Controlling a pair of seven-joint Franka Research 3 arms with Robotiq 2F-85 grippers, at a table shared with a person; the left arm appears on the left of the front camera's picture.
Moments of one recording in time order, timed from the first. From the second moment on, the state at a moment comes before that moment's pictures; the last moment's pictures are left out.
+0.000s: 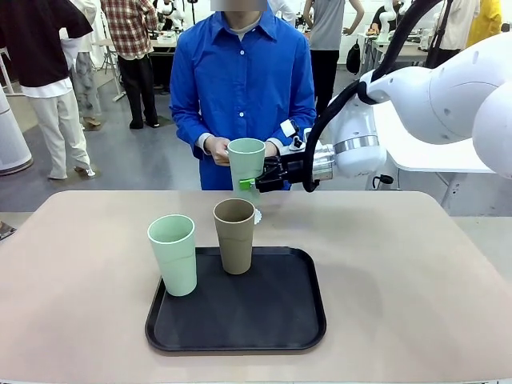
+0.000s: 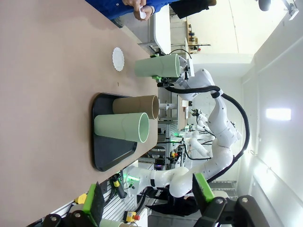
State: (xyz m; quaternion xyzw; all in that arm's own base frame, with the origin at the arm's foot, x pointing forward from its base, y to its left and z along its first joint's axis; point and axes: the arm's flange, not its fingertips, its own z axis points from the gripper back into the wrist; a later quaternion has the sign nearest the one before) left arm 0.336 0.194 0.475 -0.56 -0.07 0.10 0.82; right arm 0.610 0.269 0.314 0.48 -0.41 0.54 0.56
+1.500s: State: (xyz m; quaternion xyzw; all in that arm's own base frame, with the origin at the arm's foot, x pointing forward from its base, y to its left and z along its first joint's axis) left arm 0.336 0.194 0.475 -0.56 -0.07 0.10 0.82; right arm 0.653 0.287 0.256 0.49 -0.40 0.54 0.56
